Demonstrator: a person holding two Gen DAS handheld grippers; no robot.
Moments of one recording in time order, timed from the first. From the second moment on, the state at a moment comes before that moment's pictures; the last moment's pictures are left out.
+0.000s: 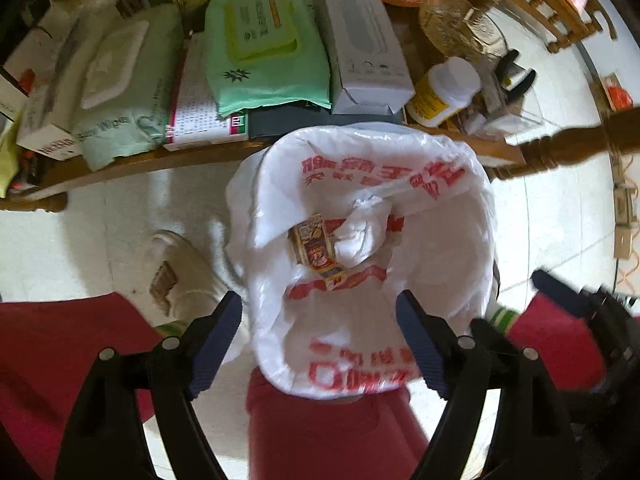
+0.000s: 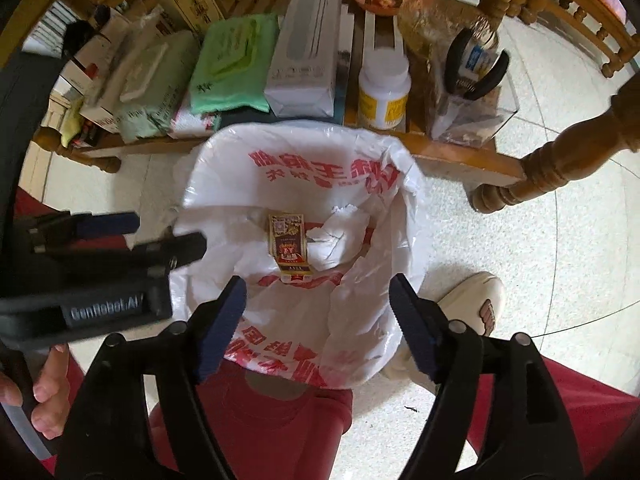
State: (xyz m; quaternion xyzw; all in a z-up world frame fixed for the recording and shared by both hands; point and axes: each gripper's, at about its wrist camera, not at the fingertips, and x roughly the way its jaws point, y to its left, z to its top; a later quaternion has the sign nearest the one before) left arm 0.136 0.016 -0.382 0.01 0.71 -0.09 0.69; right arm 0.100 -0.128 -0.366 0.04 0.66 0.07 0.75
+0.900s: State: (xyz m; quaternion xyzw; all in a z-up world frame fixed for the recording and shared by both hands) left arm 0.194 0.102 -0.022 0.05 0.56 -0.12 0.82; right arm 0.093 -0.198 -0.018 0.07 0.43 0.18 0.88
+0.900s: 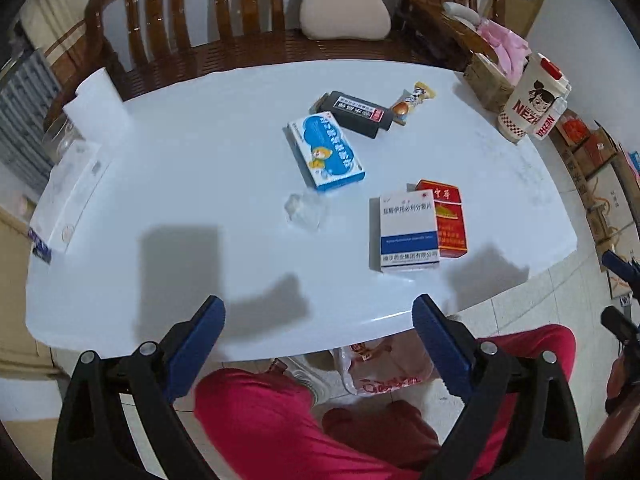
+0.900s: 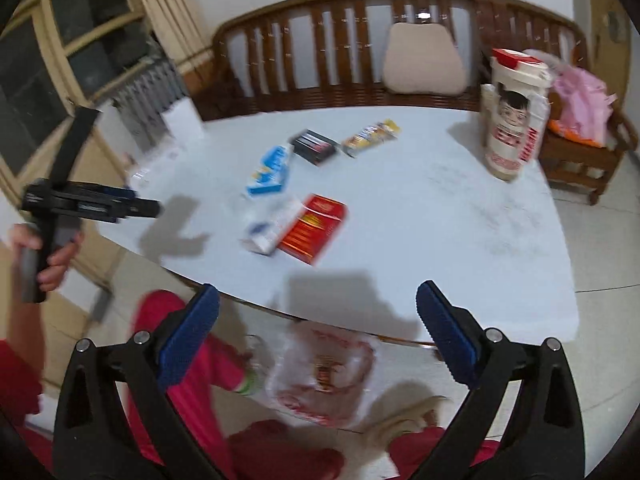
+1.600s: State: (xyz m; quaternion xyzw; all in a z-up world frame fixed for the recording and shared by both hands) left arm 0.255 0.076 -0.035 0.16 0.60 -0.15 0.77; right arm 0.155 -0.178 0.008 0.19 0.48 0.26 0.82
